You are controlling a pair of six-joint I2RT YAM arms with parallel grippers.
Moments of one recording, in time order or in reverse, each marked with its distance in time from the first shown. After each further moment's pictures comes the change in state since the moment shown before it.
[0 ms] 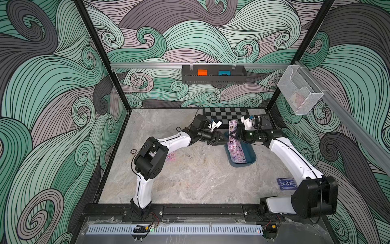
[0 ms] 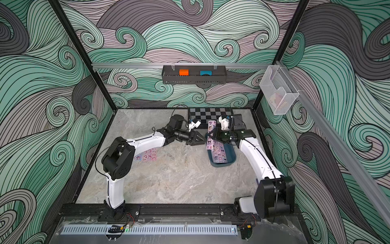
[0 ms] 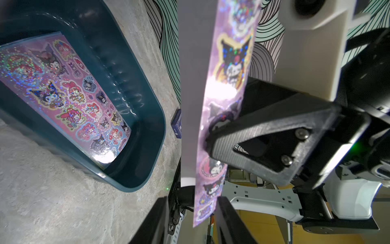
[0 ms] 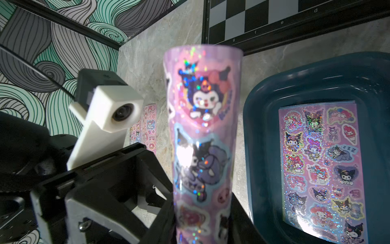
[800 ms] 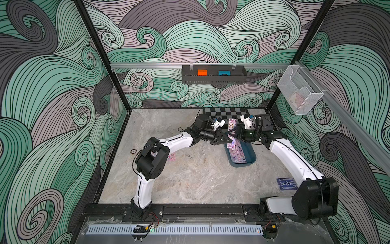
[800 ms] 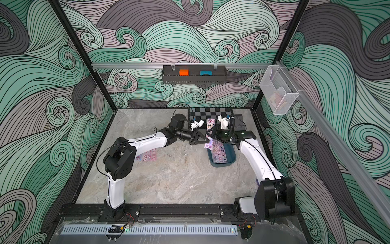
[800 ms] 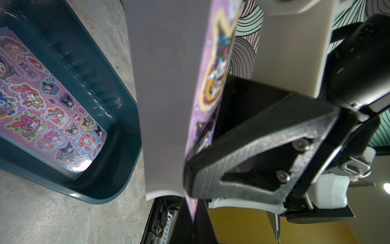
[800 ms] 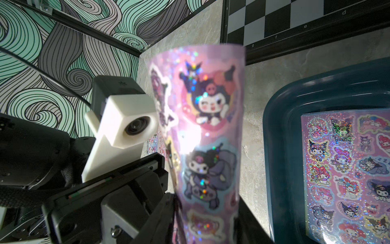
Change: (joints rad) left arm -0.025 0.011 0.026 0.078 0.038 -0.071; right arm -0.003 -0.005 -0.031 0.085 -0.070 0.065
